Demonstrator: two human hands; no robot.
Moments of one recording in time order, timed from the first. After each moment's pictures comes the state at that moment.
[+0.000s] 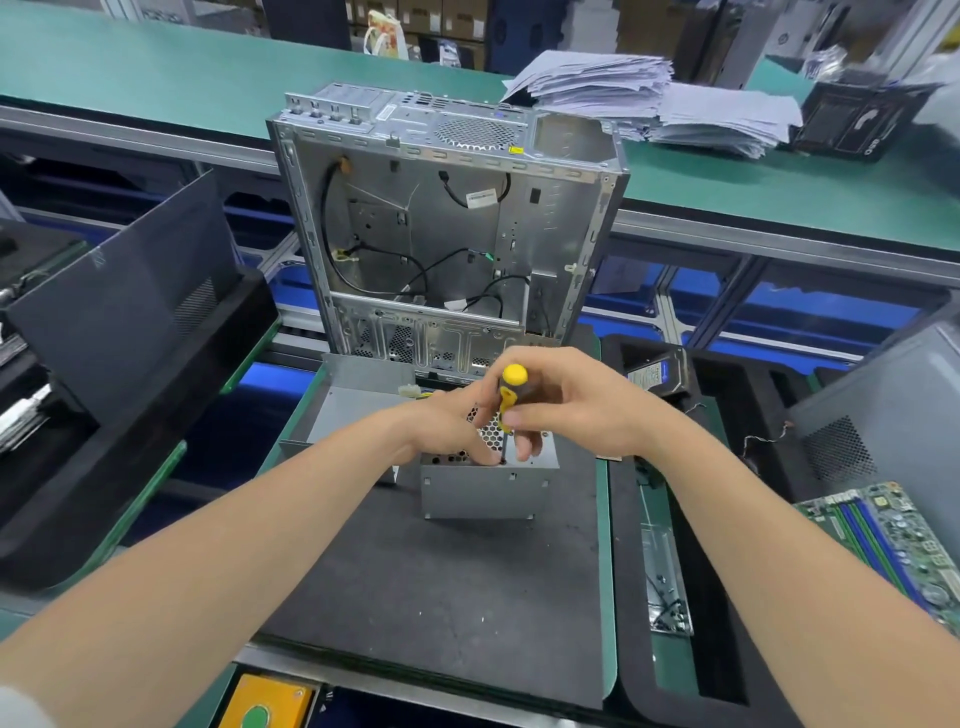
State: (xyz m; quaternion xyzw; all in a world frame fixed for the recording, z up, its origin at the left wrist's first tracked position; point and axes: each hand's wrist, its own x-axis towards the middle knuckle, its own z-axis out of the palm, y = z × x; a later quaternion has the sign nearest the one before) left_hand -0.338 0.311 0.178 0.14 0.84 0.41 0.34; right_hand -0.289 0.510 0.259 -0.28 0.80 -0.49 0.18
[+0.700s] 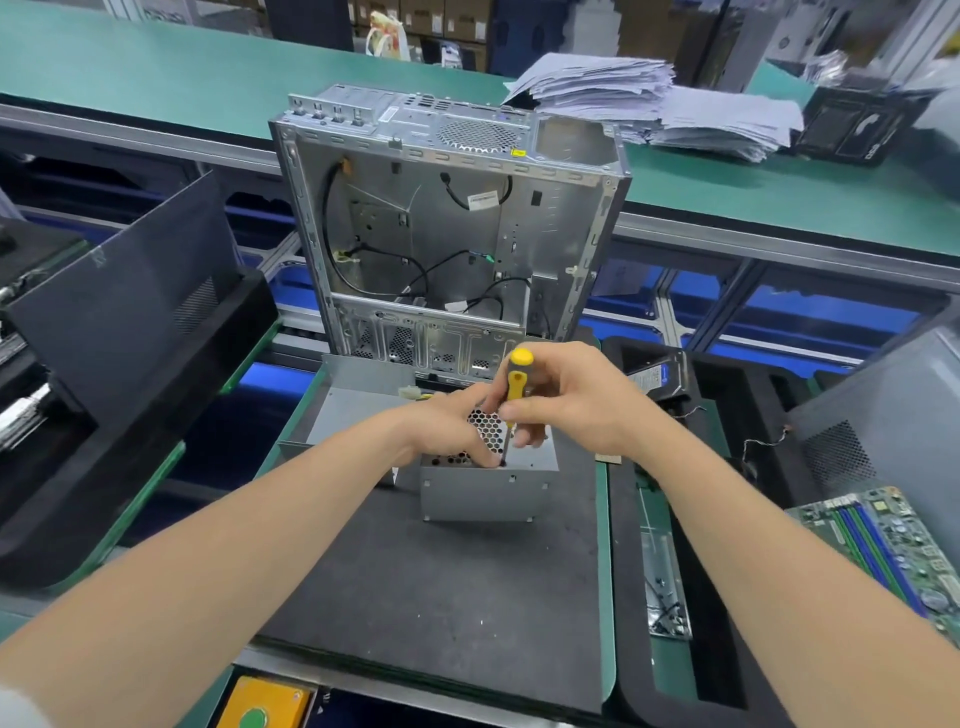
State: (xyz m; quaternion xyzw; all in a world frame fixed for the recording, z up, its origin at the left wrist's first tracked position) left_hand -0.339 0.311 0.181 0.12 0.84 0.41 0.34; right_hand -0.295 0.508 0.250 -0.21 0.82 -0.51 0.13
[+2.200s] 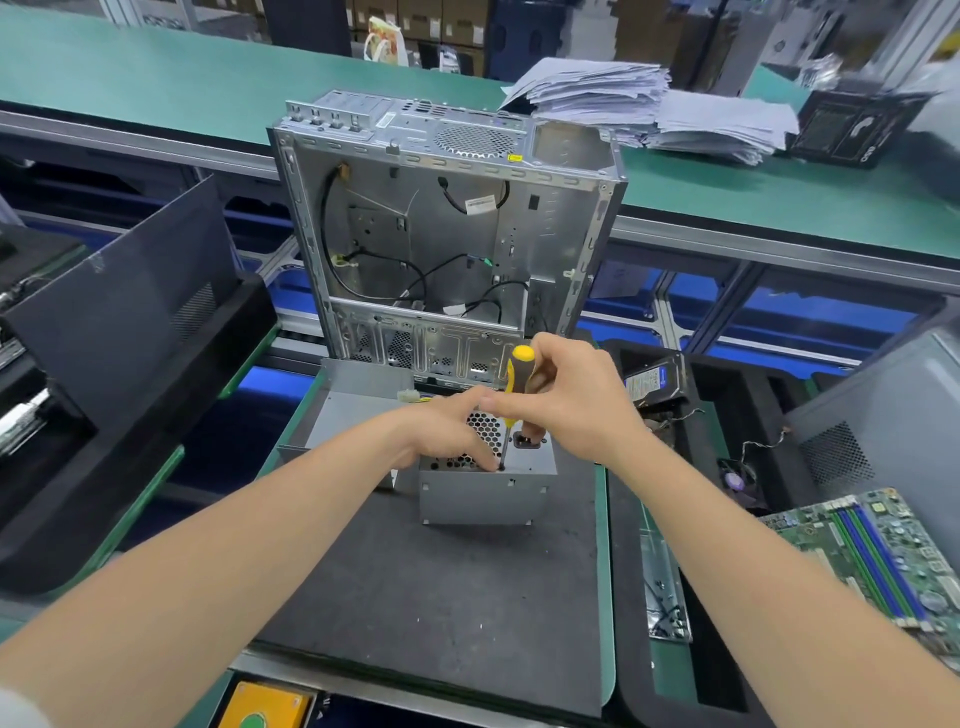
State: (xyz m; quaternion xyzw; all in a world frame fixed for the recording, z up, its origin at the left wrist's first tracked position) left_hand -0.341 0.314 0.178 0.09 0.84 0.42 0.34; right_hand -0.291 0.497 0.243 -0.09 0.87 -0.49 0.00
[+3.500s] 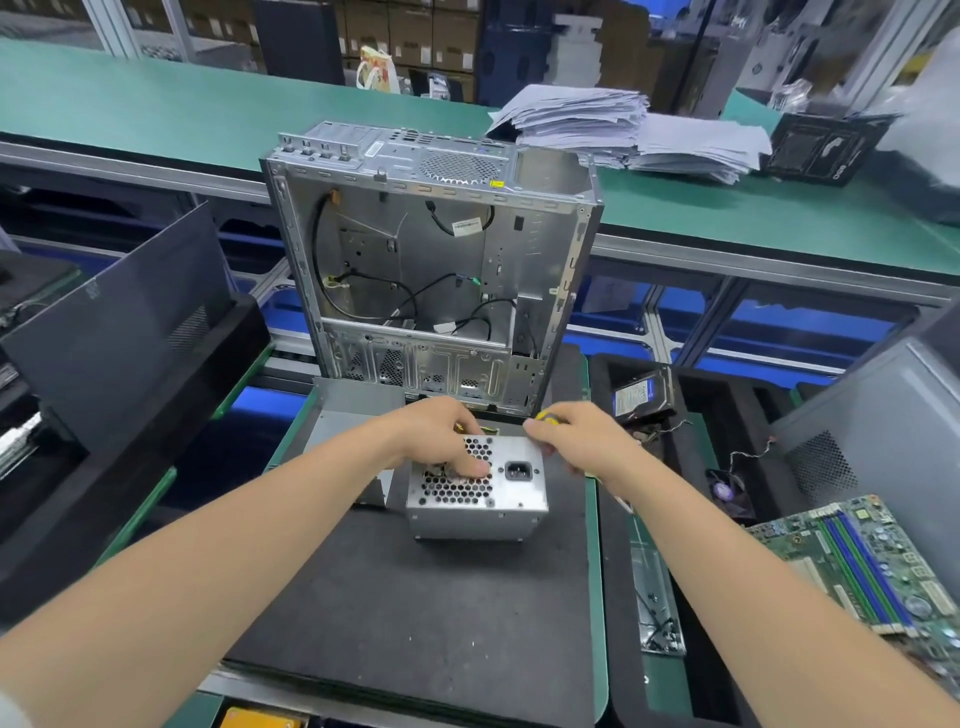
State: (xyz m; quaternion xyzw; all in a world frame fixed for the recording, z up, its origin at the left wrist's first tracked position) left_hand -0.347 0.315 0.198 0.12 0.89 0.32 0.30; right_hand -0.313 0.542 0.184 0.08 0.89 -0.43 0.13
